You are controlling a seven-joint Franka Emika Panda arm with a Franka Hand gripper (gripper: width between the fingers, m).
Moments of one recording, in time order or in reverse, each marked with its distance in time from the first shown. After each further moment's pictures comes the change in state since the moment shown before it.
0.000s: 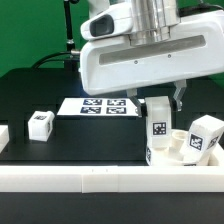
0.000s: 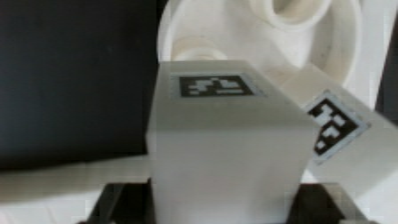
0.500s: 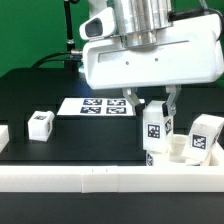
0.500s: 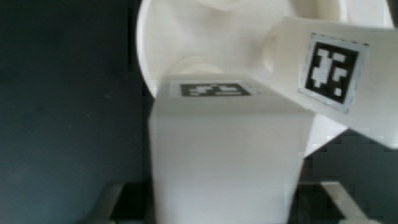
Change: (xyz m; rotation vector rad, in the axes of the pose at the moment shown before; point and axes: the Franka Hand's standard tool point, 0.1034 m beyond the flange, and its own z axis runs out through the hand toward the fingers) arm 0.000 0.006 0.003 0.021 0.089 0.563
